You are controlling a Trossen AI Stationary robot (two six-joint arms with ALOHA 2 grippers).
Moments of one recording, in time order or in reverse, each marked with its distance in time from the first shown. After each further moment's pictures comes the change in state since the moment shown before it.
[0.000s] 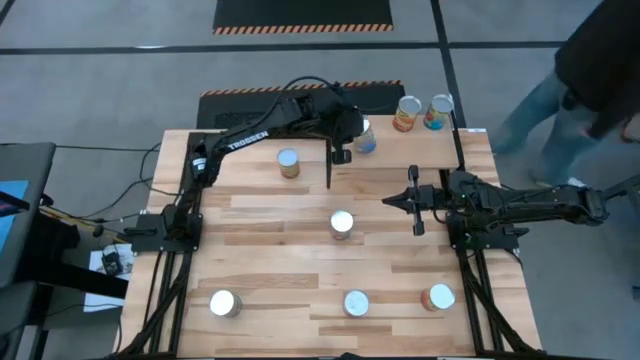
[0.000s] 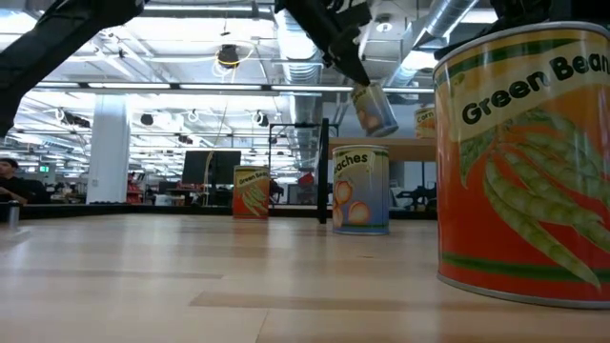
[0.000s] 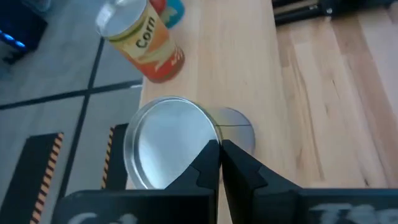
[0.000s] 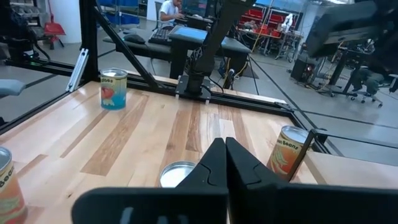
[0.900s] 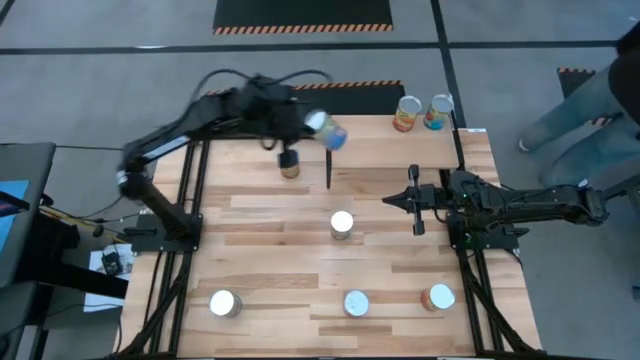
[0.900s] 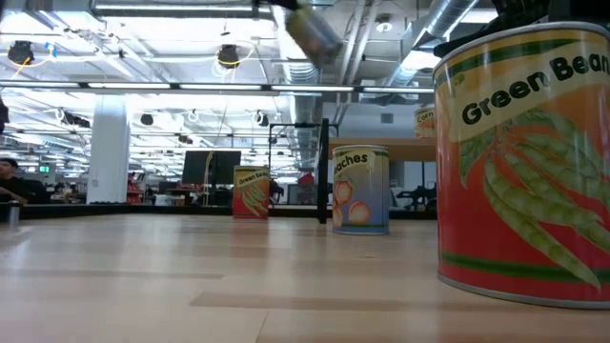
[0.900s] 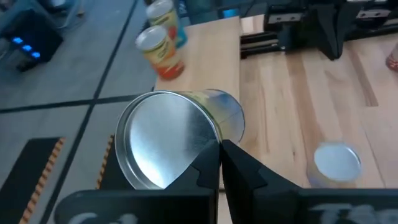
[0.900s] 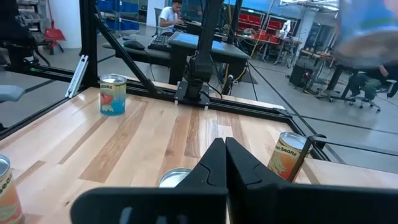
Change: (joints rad) left arm -0.013 -0.557 -0.410 -0.033 0.028 -0.101; right arm 0.000 0.000 0.000 0.027 0.000 0.000
